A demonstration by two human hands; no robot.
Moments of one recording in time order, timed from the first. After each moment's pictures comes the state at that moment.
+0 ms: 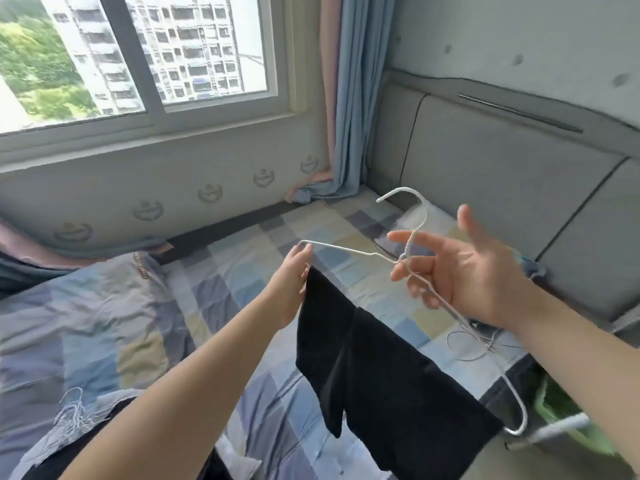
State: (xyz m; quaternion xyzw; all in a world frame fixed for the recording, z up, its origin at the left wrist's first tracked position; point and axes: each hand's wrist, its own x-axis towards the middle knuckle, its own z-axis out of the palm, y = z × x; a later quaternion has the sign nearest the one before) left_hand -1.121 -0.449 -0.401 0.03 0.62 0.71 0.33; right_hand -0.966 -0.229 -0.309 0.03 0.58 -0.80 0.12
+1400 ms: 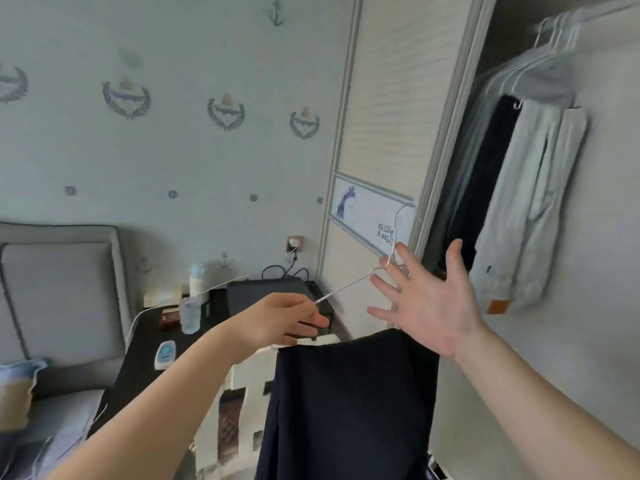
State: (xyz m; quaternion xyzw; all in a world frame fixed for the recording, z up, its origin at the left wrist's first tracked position) left_hand -0.441 -0.109 -0.218 0.71 0.39 0.24 0.54; right_hand -0.192 -0.177 -0.175 0.31 0.39 -0.63 -0.59
